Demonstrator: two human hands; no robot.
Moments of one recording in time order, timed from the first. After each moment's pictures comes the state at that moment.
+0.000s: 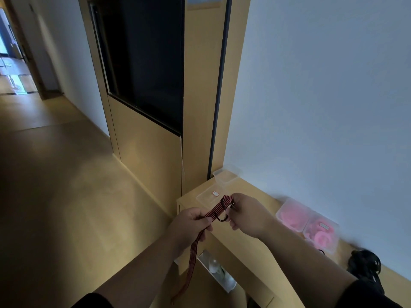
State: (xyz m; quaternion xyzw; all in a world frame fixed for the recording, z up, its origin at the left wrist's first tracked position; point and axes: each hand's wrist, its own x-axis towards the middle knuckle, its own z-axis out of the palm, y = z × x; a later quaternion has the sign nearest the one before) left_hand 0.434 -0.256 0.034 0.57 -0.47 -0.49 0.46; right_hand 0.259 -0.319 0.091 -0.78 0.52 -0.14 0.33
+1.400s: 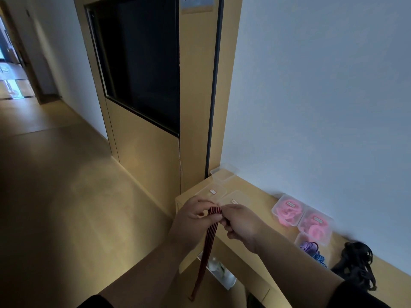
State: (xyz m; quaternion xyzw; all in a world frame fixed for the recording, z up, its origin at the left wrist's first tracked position) left_hand 0.406 -0.234 0.048 0.55 -0.56 -0.29 0.55; right_hand 0.258 -0.289 0.071 -0.58 0.49 -0.23 0.61
